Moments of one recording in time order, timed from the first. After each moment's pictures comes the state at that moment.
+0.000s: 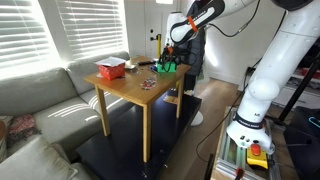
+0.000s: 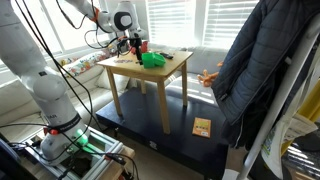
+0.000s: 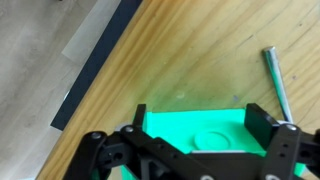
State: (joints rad) arm -0.17 -0.12 -0.01 -2.30 -0.10 2.32 0.86
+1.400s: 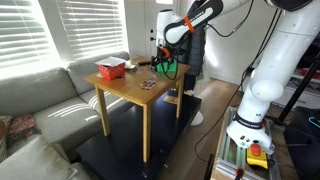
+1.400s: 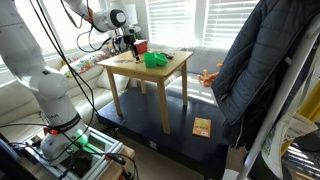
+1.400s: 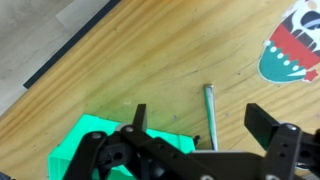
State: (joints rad) arm -0.06 -0.09 0.03 -2.24 -0.20 2.28 0.78
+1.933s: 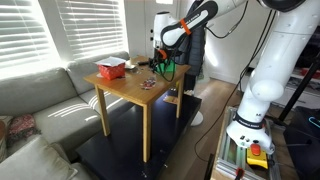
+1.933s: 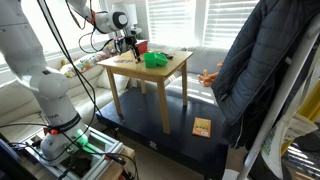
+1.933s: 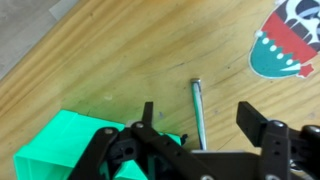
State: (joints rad) arm -0.05 -0.03 0.03 -2.20 -0.20 2.31 0.77
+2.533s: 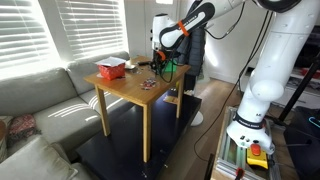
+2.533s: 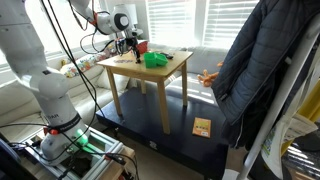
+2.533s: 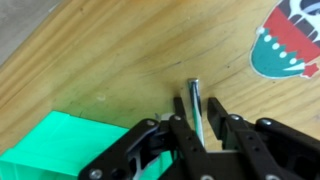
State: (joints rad) arm -0.05 0.00 0.03 -2.18 -0.20 2.31 0.77
